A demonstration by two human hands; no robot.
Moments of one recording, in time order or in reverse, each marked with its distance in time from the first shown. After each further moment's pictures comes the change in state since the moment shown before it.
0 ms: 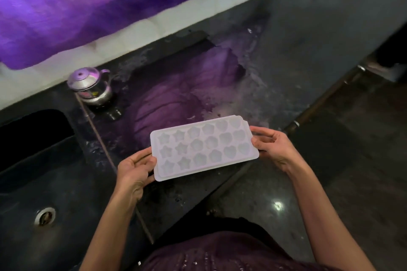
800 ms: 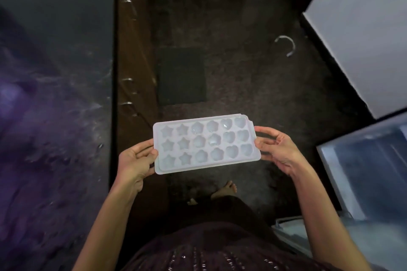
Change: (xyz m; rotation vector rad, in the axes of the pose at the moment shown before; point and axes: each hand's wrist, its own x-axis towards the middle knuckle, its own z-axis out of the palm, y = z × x) left_hand -0.101 -0.074 0.172 0.717 -0.900 0.080; right_hand -0.305 0.198 -0.074 0.595 0.928 0.064
